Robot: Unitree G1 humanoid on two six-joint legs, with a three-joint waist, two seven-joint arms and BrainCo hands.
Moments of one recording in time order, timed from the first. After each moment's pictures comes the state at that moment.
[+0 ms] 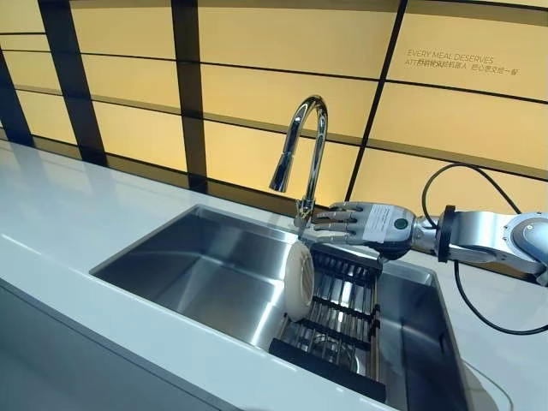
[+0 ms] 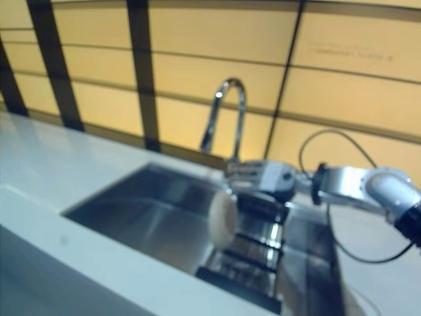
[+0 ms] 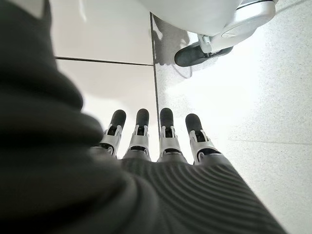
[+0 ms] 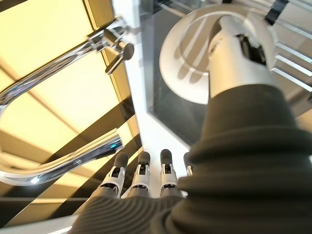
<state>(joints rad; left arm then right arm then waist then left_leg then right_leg) 0.03 0.34 -0.30 1.08 0.10 0.03 -0.05 -1.08 -1.26 0.80 0.09 -0.79 -0.67 -0.05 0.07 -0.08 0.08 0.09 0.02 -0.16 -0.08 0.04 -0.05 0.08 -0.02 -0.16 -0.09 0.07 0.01</state>
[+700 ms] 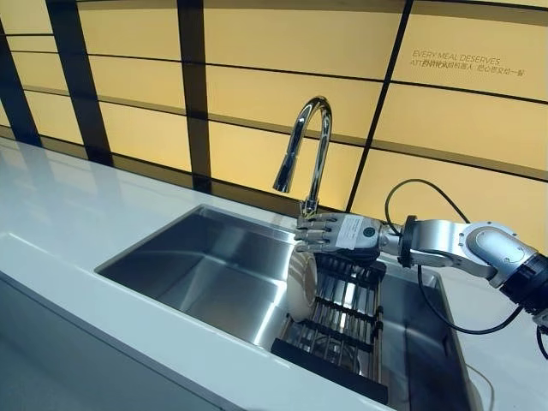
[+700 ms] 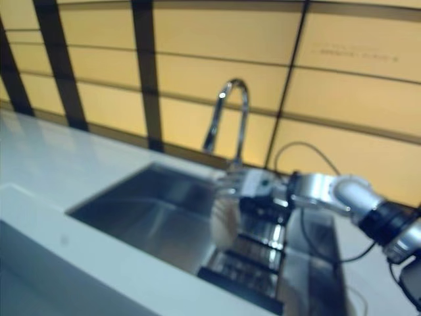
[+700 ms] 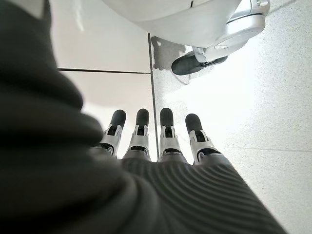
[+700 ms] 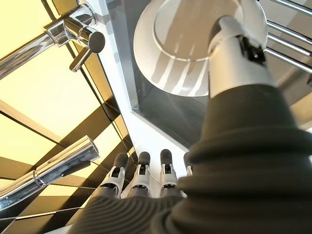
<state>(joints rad) 0.04 0.33 -0.31 1.08 0.11 0.03 -0.09 -1.08 -1.09 0.80 0.16 -0.79 -0.64 0.02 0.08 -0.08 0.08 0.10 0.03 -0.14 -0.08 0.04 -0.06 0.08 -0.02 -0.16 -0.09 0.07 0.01</state>
